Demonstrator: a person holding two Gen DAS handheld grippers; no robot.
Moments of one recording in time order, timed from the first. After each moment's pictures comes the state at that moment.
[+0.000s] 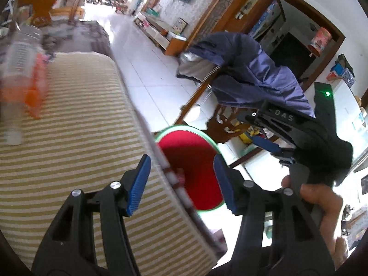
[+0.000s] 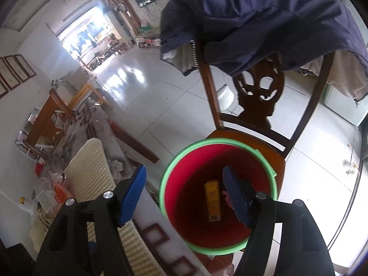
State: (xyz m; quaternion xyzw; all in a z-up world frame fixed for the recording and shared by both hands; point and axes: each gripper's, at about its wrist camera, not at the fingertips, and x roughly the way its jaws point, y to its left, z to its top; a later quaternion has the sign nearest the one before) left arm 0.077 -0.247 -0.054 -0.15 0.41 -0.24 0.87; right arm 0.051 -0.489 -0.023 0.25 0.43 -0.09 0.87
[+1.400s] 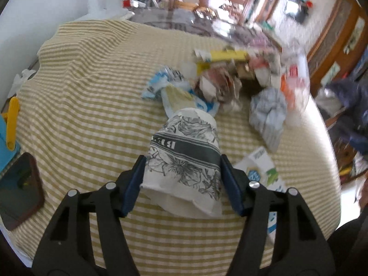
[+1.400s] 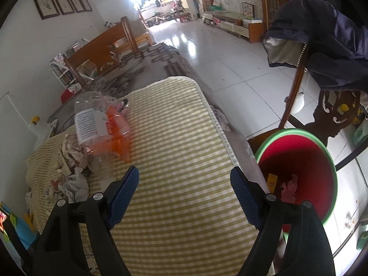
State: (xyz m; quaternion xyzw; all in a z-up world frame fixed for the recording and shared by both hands) left arm 0.010 0.082 -0.099 -0.16 0.45 0.10 0.87; right arm 0.072 -0.291 -0.035 0.10 0.47 0.08 0.88
